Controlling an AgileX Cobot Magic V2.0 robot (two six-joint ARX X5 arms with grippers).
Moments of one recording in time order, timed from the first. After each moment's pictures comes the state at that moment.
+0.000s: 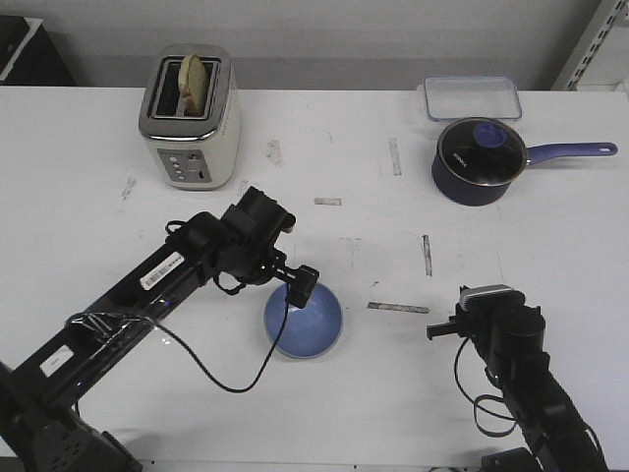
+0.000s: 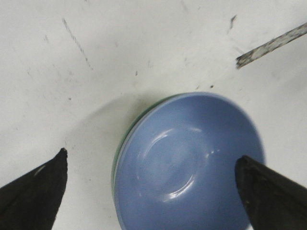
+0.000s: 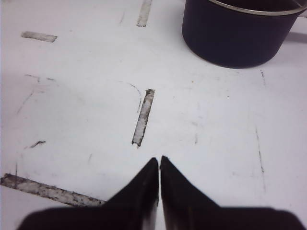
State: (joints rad) left arm -0.64 1.64 1.62 -0.97 0.16 -0.18; right arm 0.21 0.74 0.51 -0.28 0.05 0.02
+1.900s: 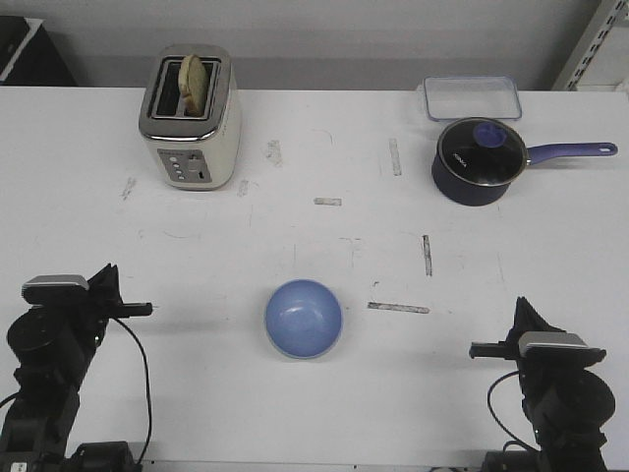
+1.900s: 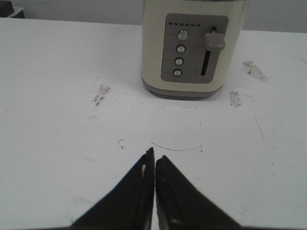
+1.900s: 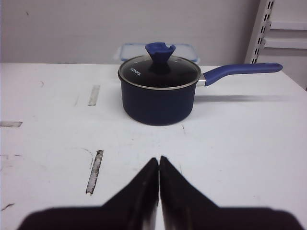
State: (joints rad) left arm 0.07 0.59 0.65 -0.24 0.04 -0.02; right arm 0.02 0.30 0.50 -0.41 0.05 0.02
